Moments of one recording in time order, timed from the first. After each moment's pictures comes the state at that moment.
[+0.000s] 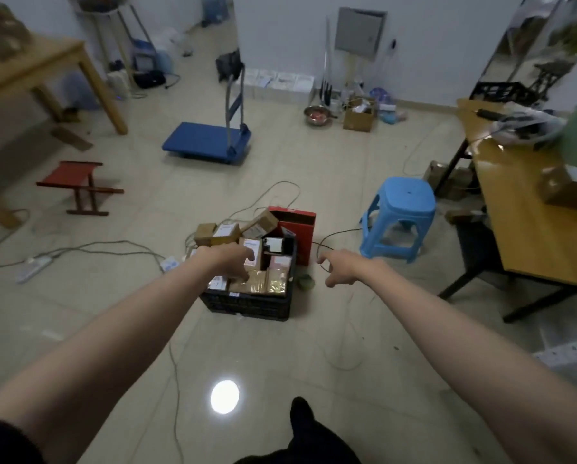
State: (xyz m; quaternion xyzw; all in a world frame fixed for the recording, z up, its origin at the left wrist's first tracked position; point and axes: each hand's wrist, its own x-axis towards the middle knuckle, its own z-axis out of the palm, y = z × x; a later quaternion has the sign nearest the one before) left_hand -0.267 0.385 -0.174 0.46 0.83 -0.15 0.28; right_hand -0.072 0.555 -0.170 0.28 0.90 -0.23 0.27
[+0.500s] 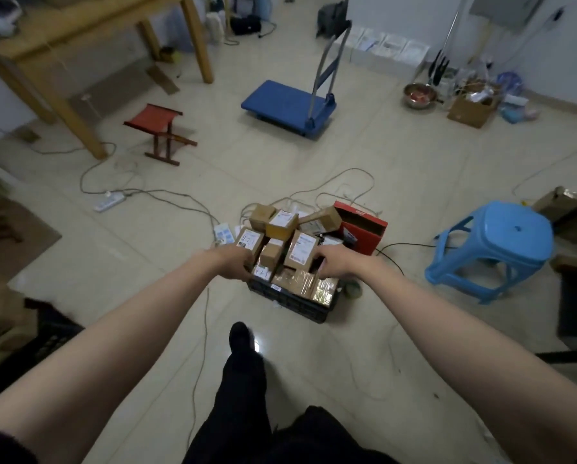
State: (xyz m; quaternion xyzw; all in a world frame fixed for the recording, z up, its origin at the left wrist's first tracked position) left_hand -0.399 0.354 -0.214 0.31 0.87 -0.09 0.37; right_hand -0.300 0.581 -0.253 0.12 0.91 -0.26 0.32
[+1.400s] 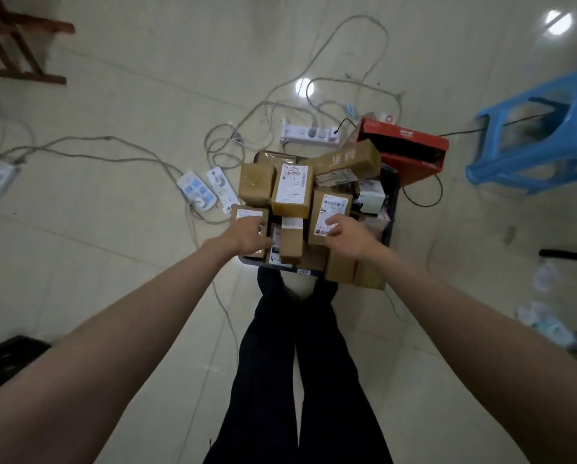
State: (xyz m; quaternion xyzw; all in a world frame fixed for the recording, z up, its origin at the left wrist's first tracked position) left_hand -0.731 0.447 -0.489 0.25 0.81 0.02 0.53; right_hand -0.576 0.608 -0.484 0.41 0.72 -0.46 0.32
